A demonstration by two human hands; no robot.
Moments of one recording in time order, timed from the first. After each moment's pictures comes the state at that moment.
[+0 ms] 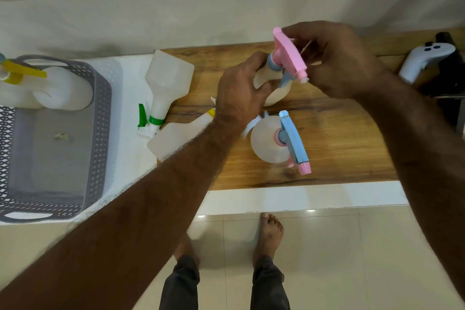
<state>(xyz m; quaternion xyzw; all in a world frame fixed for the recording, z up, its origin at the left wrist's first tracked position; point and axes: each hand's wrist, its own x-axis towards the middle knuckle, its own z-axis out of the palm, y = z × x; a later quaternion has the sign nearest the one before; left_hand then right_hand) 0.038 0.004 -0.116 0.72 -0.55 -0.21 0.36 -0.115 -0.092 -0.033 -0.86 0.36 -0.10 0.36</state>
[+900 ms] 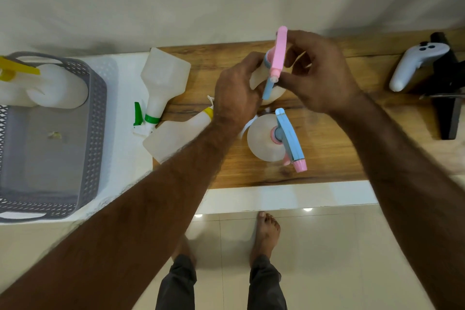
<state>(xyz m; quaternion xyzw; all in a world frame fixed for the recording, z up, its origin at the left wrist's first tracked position) 0.033 0.007 -0.122 0.73 -0.52 -0.23 0.38 -0.110 -0.071 -0.067 -0.80 0.44 -0.19 0.37</state>
